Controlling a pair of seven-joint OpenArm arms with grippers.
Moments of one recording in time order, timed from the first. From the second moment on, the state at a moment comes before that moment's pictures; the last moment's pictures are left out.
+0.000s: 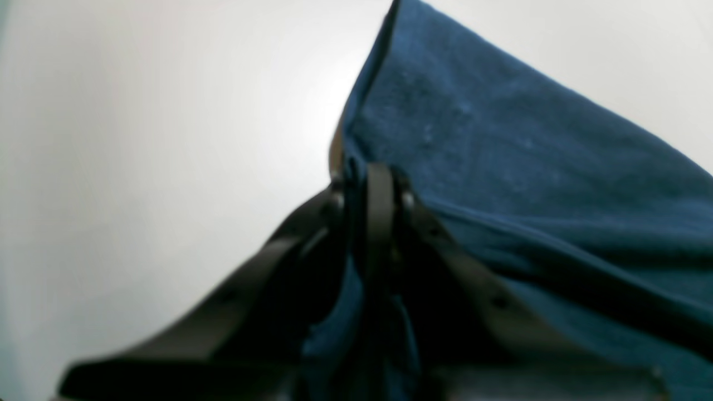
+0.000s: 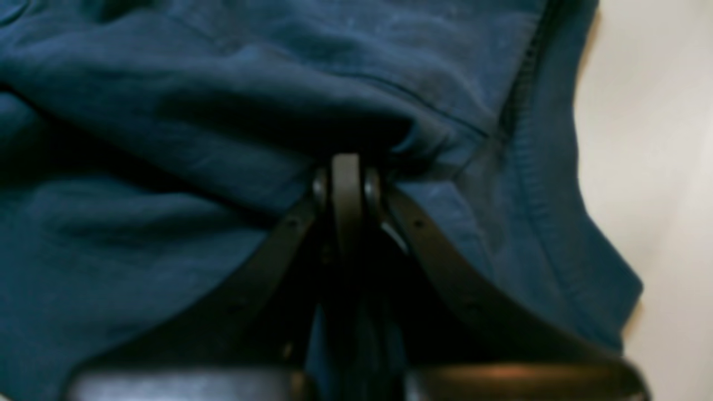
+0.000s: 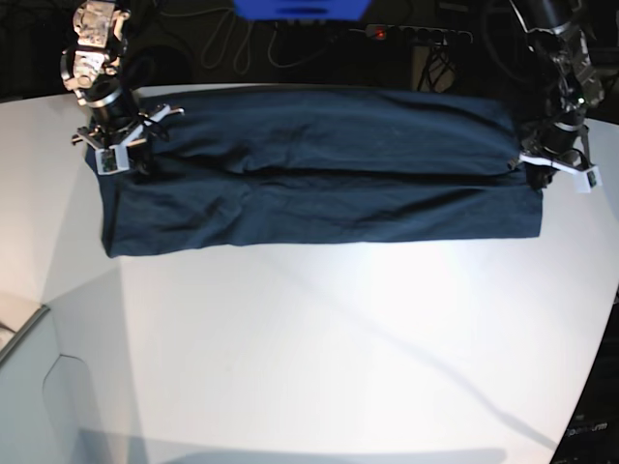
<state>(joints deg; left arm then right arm) 6.9 -11.2 -35.0 61.3 -19.4 -25.8 14.3 -16.7 1.4 27.6 72.0 -16.5 34.1 5.5</state>
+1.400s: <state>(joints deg) 17.2 6.5 14.1 86.4 -14.8 -1.1 6.2 -15.8 0.7 27.7 71.8 -16.7 34.1 5.1</state>
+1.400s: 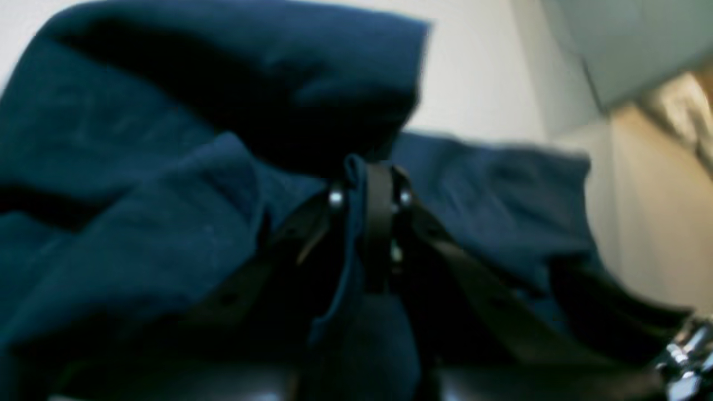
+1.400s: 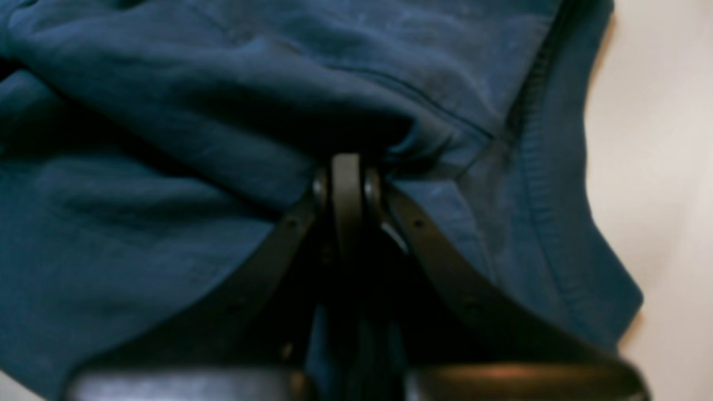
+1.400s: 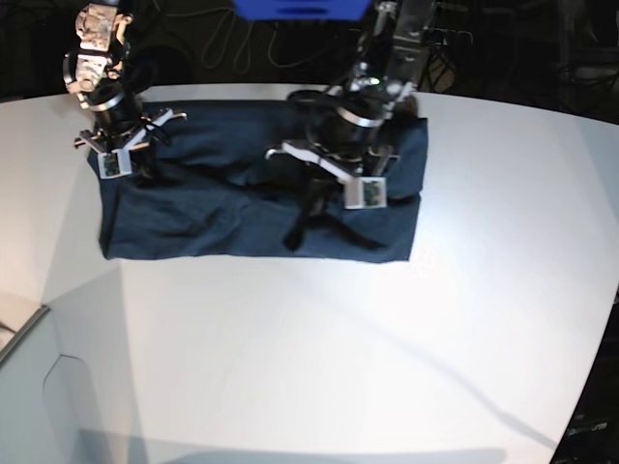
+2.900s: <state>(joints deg) 10.6 -6.6 22.1 92.1 -15.4 3.8 4.7 -15.6 0.8 27.6 71.7 -16.8 34.1 5.0</state>
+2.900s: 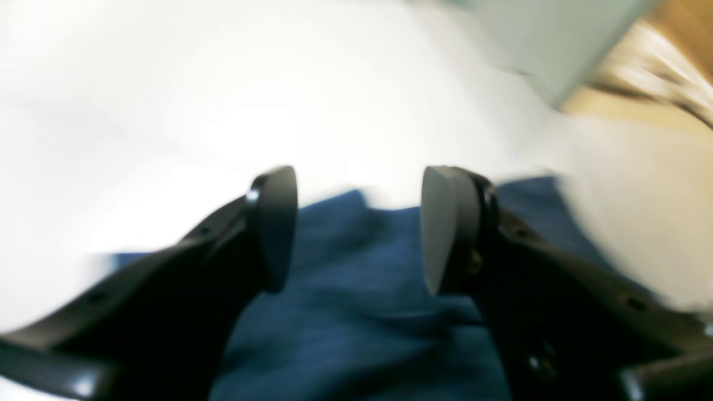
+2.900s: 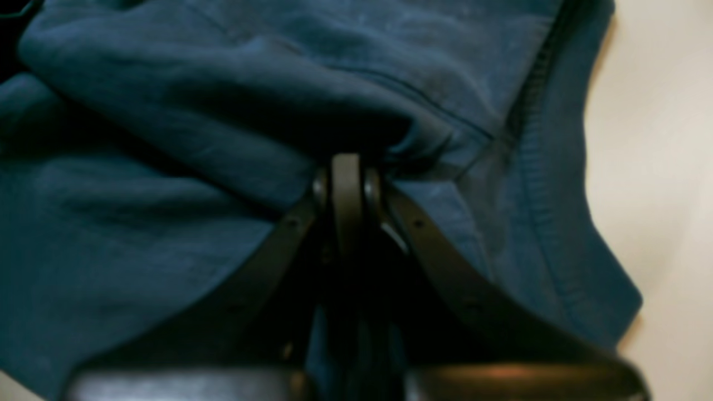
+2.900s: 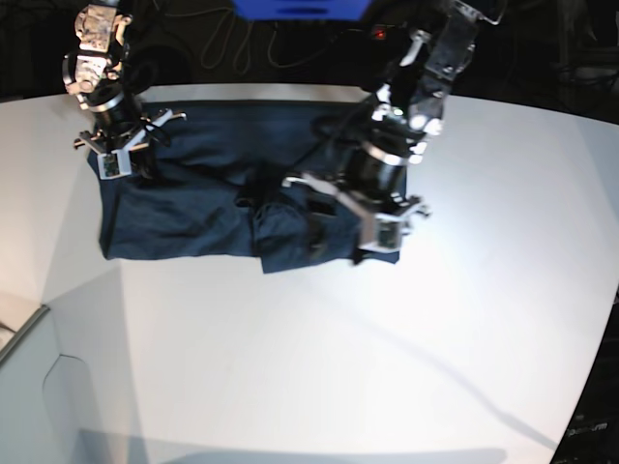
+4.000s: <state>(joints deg) 7.4 -12.4 46.3 81.3 -27.4 1.5 4.8 -15.6 0.8 27.9 71.8 -16.8 34.1 4.9</state>
